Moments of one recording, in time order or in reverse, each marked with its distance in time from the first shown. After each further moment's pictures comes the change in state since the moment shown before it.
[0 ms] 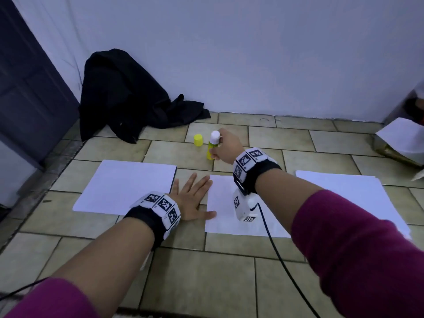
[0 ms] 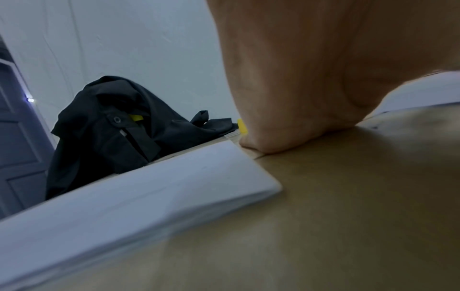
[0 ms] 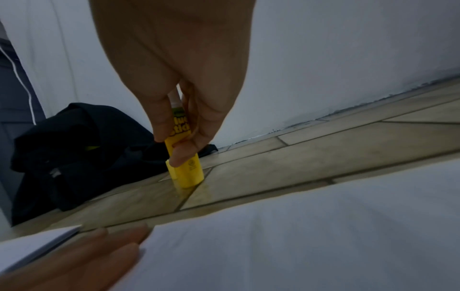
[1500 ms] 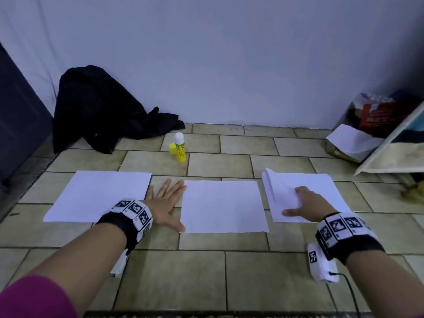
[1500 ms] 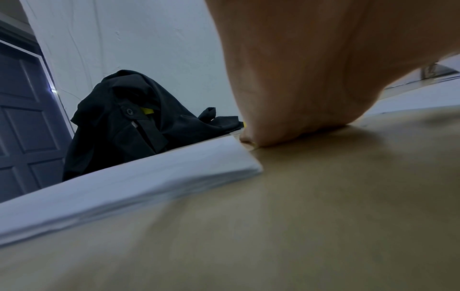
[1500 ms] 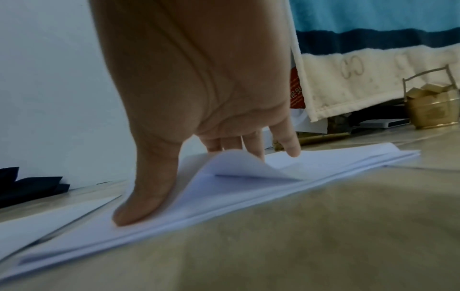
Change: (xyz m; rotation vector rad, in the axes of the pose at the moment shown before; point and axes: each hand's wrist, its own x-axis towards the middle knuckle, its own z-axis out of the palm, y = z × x) left_hand -0.017 0.004 -0.008 -0.026 -0.070 0.036; right_hand -0.158 0.175 -0.155 -0.611 -0.017 0.491
